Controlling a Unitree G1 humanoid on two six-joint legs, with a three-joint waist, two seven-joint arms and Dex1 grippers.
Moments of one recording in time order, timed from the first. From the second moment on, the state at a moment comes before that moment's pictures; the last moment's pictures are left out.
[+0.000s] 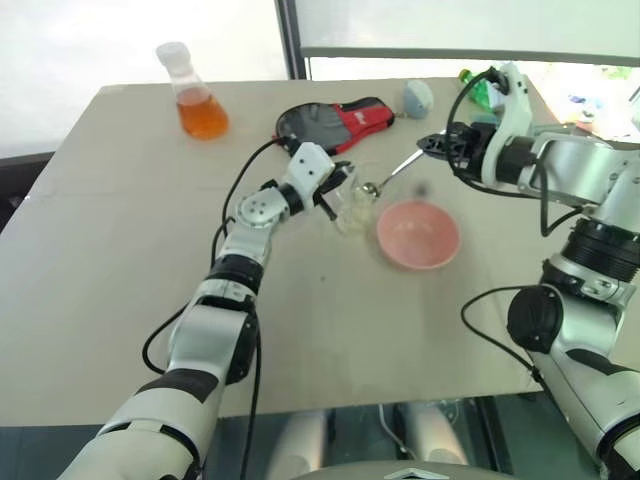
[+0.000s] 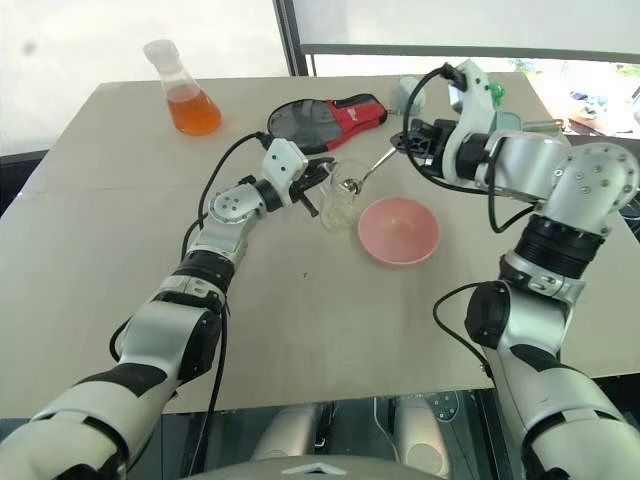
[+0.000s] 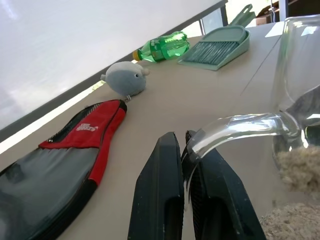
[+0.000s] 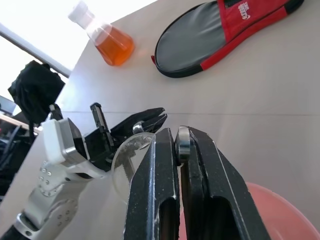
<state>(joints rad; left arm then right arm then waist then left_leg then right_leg) -0.98 0.28 -0.04 1.02 0.00 -0.44 -0.72 -1.08 -0.29 -0.58 0.06 1.12 1.61 -0.25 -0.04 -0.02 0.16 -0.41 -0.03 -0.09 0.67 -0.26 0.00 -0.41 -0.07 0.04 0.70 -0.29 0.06</state>
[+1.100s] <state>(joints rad) -1.01 0.19 0.01 1.16 -0.01 -0.55 -0.67 -0.83 -0.37 -0.54 0.03 1.94 1.16 -0.89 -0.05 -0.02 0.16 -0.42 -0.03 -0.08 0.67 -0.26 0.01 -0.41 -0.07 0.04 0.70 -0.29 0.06</state>
